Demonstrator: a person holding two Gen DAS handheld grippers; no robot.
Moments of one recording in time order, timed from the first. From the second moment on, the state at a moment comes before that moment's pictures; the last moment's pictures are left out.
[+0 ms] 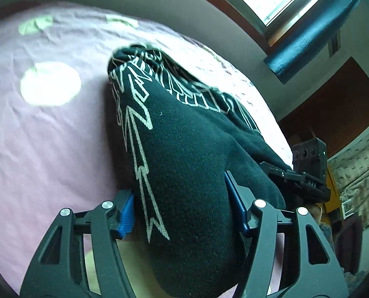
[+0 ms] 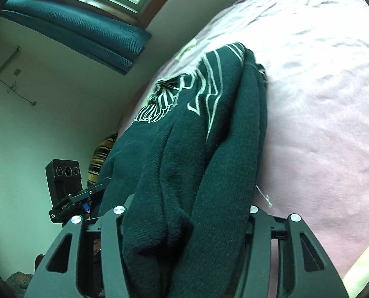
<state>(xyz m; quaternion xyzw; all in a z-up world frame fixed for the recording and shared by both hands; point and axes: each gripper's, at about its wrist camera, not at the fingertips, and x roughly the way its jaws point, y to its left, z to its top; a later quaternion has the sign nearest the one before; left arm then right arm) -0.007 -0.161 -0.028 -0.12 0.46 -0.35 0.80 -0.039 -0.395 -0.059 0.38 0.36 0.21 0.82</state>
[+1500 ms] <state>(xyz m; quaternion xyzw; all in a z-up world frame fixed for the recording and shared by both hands) -0.030 -0.059 -0.050 -0.16 0.42 -0.33 0.83 -0.009 -0.335 -0.073 0.35 0.39 0.25 0.82</state>
